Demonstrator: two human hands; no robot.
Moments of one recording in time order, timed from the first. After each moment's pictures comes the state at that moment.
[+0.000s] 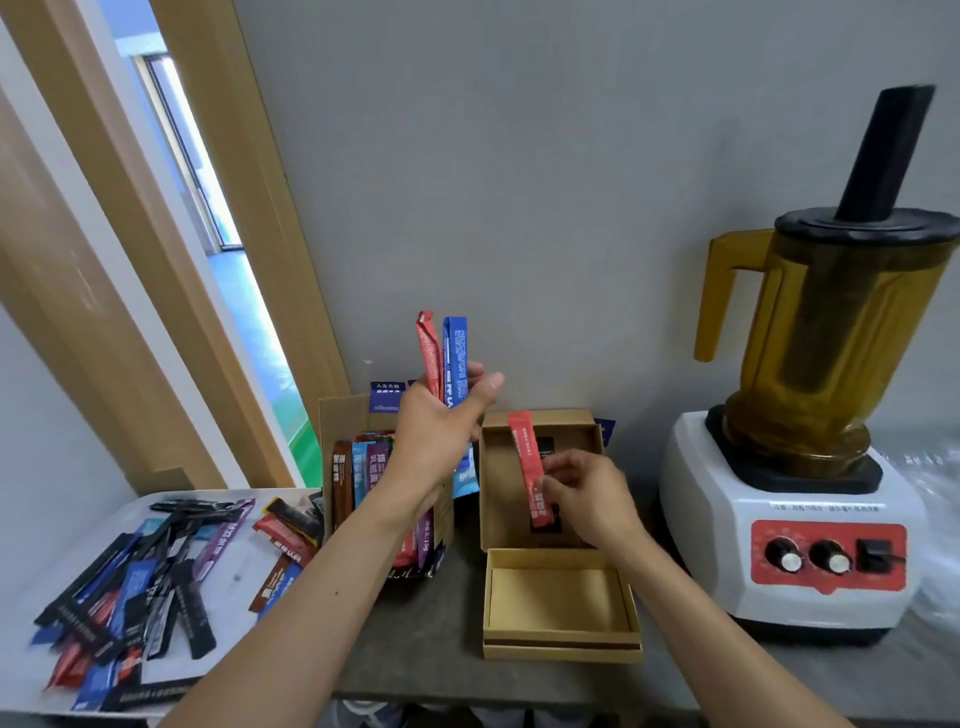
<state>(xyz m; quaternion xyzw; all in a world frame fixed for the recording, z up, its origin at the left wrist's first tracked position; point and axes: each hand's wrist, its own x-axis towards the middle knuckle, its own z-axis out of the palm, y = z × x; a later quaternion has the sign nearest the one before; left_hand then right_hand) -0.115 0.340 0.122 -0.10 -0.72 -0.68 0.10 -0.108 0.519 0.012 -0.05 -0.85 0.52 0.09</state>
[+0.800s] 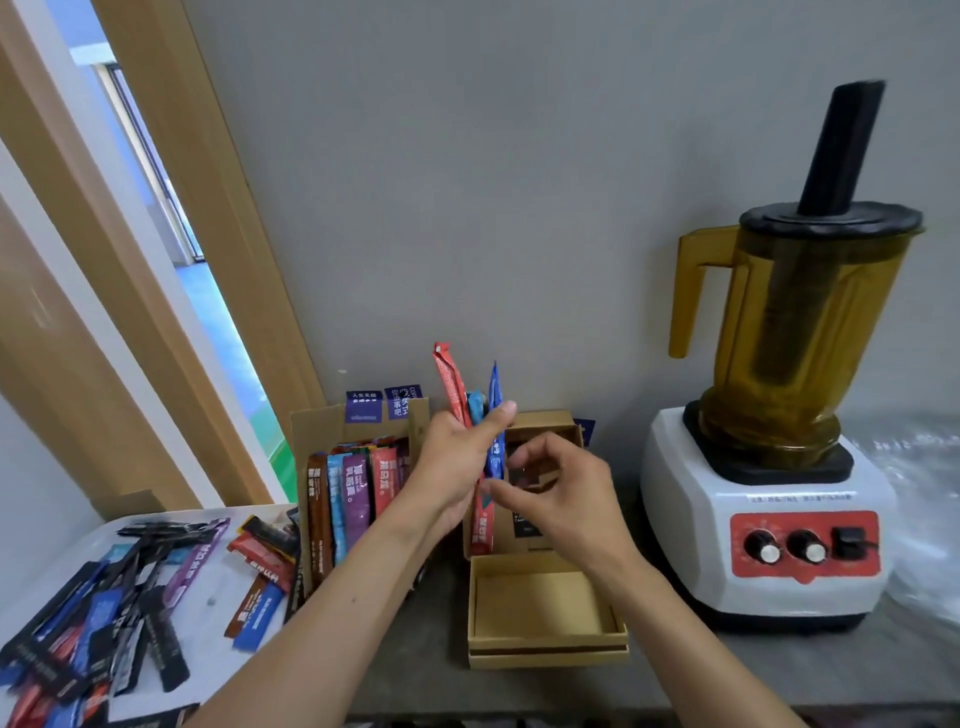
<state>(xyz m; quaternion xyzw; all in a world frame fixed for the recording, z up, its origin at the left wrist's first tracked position) -0.120 0.375 0.099 -0.04 -0.68 -0.73 -0.04 -0.066 0.498 0.051 0.04 -0.81 0.54 0.21</state>
